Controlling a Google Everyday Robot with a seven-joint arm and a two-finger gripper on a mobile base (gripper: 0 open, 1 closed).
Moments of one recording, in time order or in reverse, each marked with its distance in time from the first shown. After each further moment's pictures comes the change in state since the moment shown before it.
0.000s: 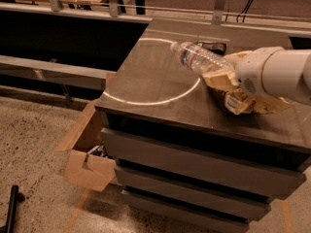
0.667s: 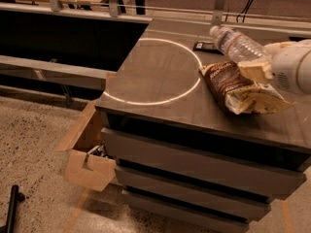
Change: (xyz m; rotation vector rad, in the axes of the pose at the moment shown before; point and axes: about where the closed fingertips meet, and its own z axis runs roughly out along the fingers) arm 0.014 -0.067 -0.053 0.255 0.033 0.014
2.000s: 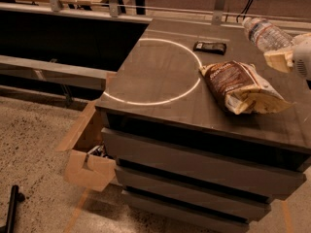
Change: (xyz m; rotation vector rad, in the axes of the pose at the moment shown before) arm 0.021 -0.076 0.004 0.191 0.080 0.016
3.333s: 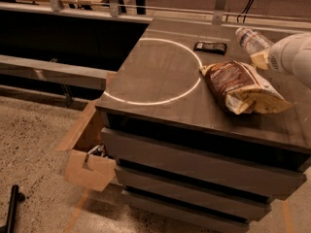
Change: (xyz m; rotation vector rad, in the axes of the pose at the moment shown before) arm 0.024 -0.006 0.103 0.013 0.089 0.042
